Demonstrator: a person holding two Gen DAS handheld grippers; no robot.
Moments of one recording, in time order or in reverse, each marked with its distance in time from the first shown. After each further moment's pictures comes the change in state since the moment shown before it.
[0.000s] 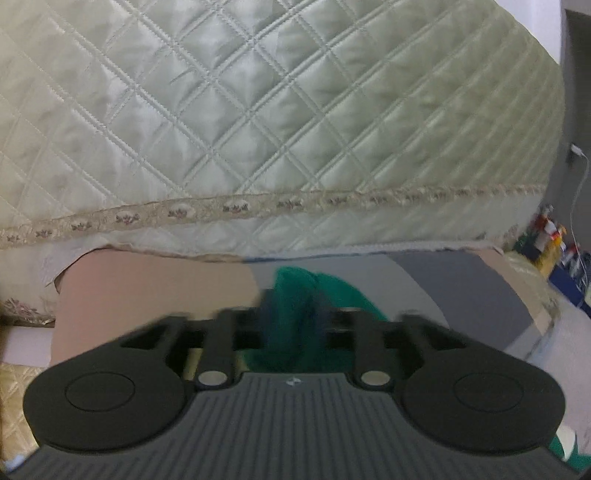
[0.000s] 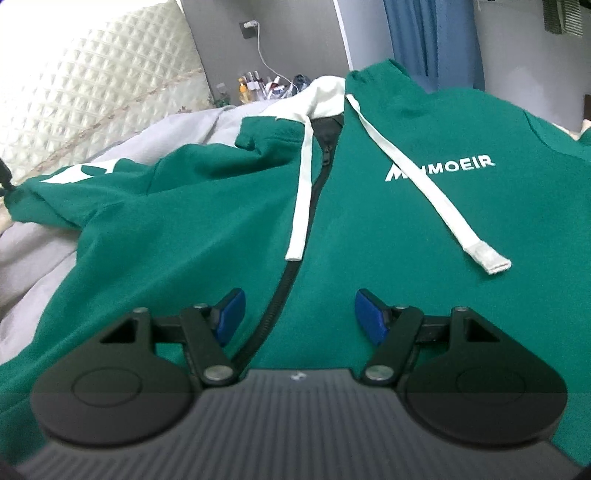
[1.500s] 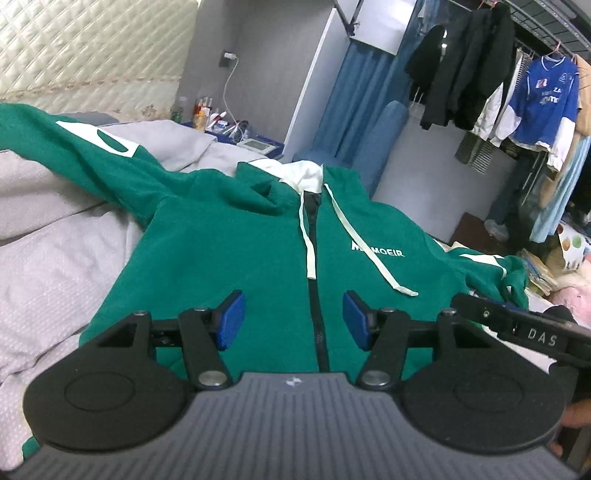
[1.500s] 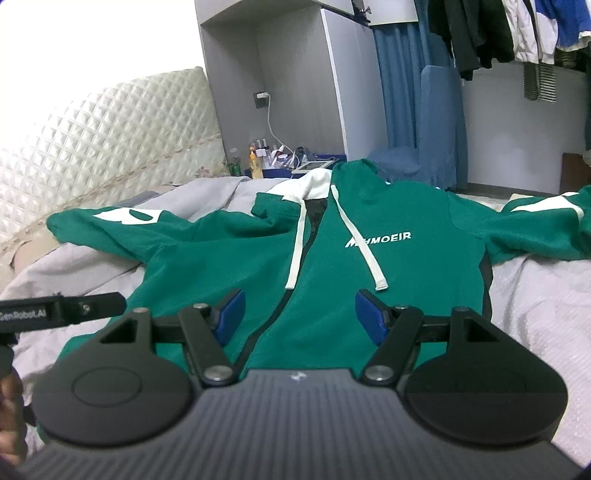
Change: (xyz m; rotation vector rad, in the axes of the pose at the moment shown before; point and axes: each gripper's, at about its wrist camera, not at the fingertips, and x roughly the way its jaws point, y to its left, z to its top) left arm -0.409 -0.090 -0.351 0.306 0.110 -0.896; right arm -0.176 0.001 -0.017 -0.069 -0.197 -0.041
